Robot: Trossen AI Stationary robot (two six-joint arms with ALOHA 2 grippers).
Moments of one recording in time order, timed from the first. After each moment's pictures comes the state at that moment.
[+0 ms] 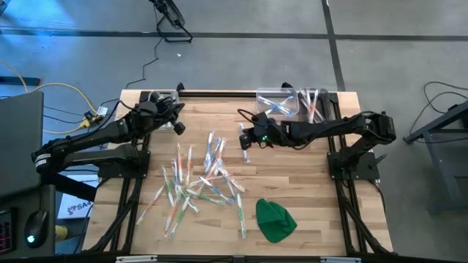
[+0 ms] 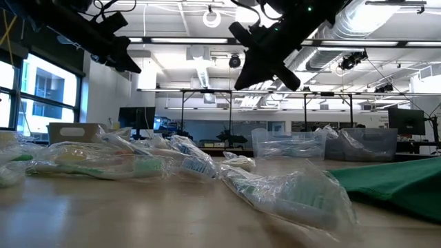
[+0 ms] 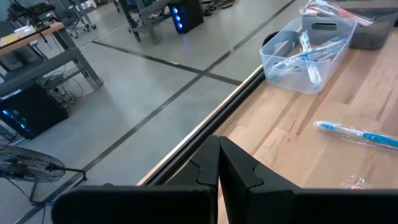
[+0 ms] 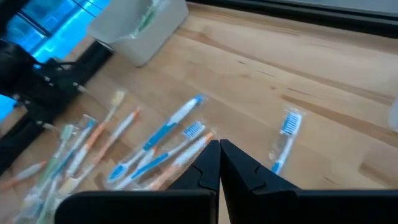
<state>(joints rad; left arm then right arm) 0.46 0.68 0.53 -0.12 -0.39 0.15 -0.08 1.58 1.05 -0.13 0.37 0.81</state>
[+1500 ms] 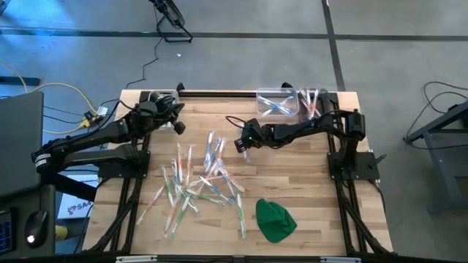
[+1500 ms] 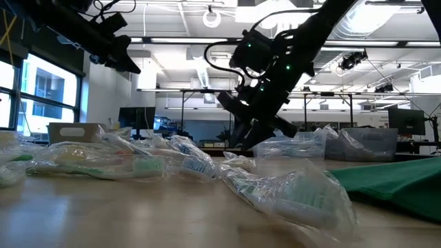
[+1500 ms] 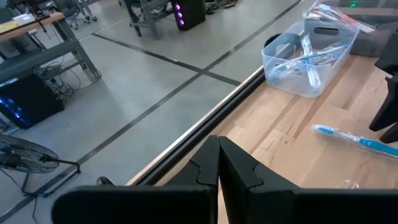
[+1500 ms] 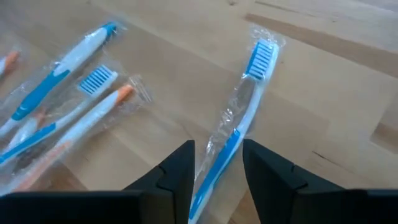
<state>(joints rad) 0.46 0.68 0.53 -0.13 -0.39 0.10 -0.17 1.88 1.05 -0.08 0.26 0.82</state>
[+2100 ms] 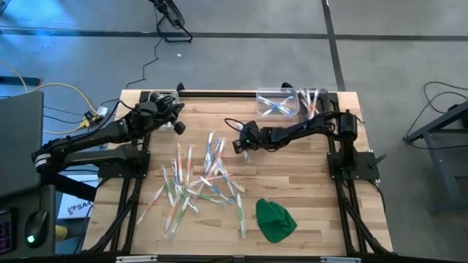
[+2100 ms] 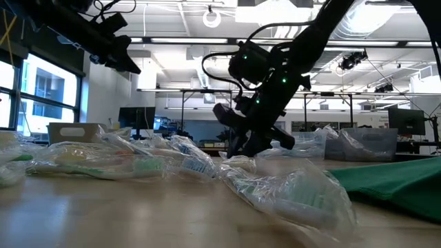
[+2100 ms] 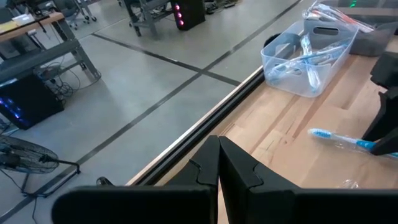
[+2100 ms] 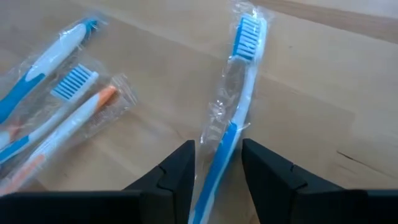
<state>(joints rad) 0.46 0.68 0.53 -0.13 -0.39 0.10 -0.16 1.98 1.05 0.00 0.29 0.89</state>
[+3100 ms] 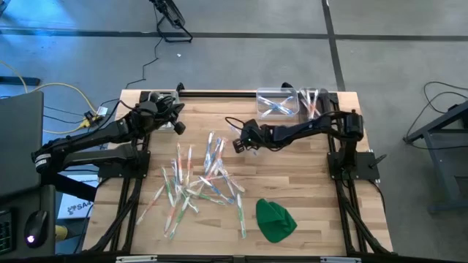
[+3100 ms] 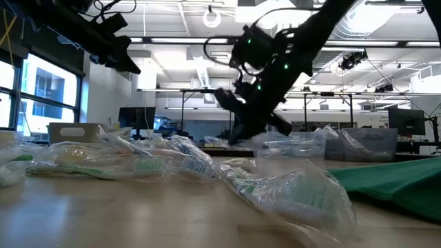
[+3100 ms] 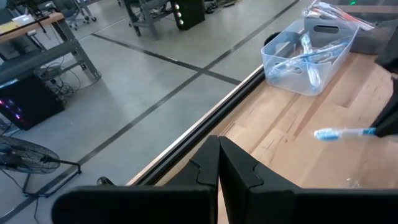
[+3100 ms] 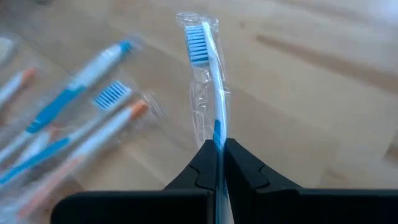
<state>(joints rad) 0.46 0.68 0.53 -0.13 -0.39 0.11 -0.15 1.88 1.05 0.00 0.32 0.79</state>
